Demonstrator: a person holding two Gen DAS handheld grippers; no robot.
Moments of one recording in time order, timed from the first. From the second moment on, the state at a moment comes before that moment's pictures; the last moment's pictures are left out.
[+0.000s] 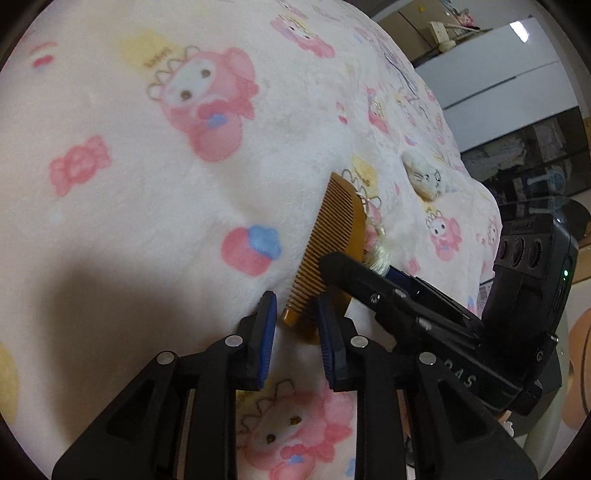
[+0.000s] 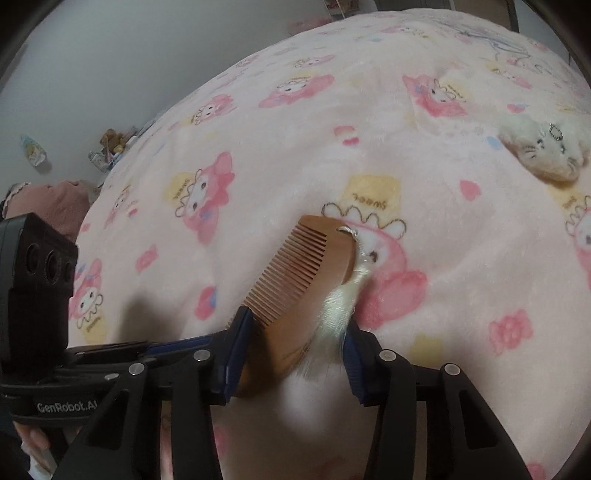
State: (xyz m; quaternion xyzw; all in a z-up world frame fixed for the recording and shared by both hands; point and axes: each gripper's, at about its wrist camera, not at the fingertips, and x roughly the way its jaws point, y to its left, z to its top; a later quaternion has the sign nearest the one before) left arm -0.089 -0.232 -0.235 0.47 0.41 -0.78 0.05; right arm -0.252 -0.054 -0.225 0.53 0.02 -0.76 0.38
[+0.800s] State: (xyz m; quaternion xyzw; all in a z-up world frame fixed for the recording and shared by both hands) left arm -0.087 -0.237 -0.249 0.43 0.46 -0.77 0.03; right arm -0.264 -0.048 -0.235 0.55 -0.06 -0.74 0.38
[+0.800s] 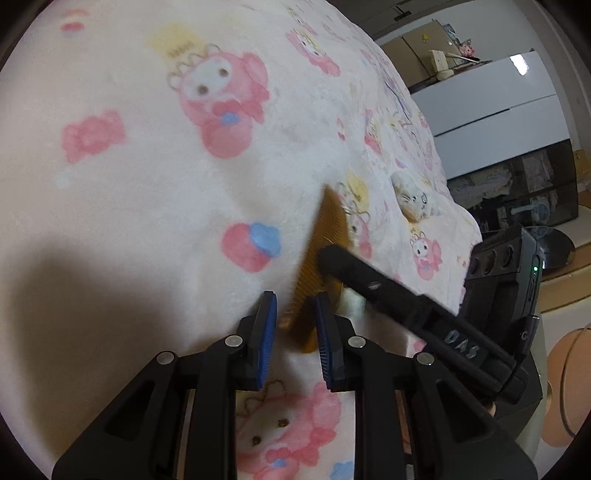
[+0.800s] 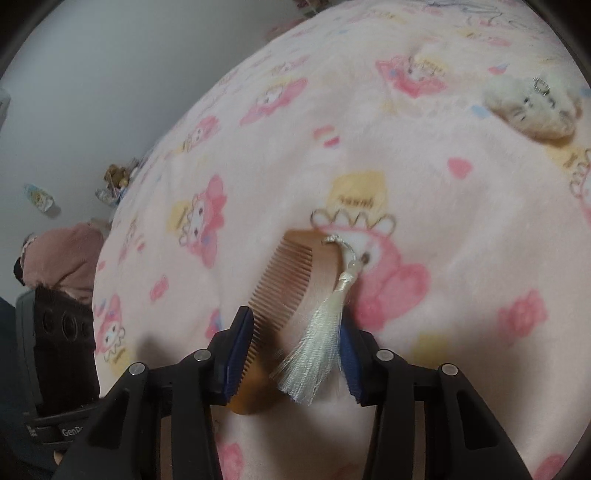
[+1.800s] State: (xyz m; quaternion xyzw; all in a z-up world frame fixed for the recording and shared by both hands) left arm -0.135 0.004 0.007 0.42 0.26 -0.81 -0.32; right arm -0.154 0.186 0.013 0.36 -0.17 -0.89 0.20
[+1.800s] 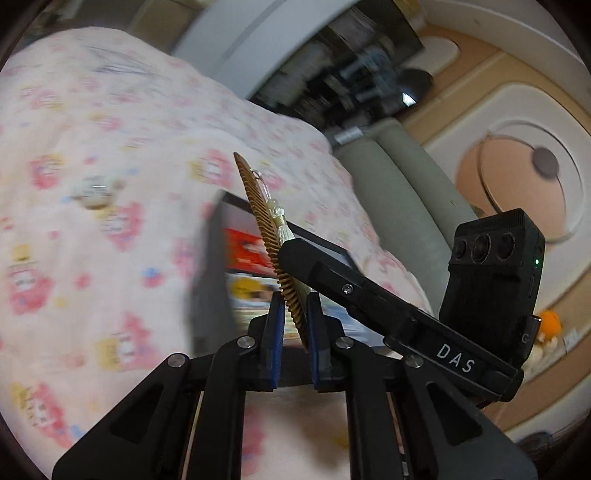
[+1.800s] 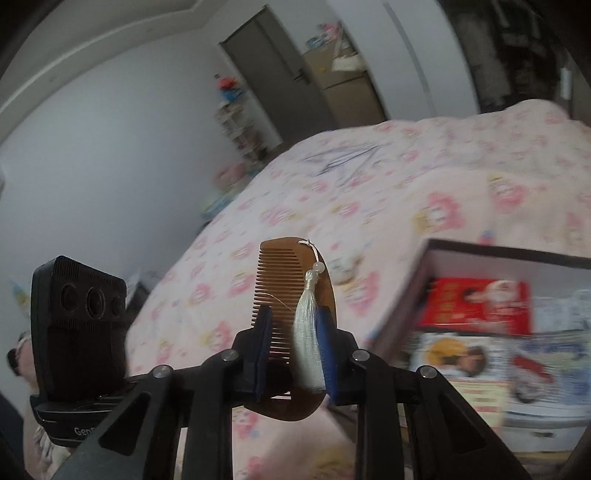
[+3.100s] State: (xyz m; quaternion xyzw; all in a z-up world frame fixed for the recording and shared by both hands) left arm -0.204 -0.180 -0.071 0.37 0.30 -0.88 0.03; right arm -0.302 0.055 -0.040 0.46 -0.14 -0.87 0.12
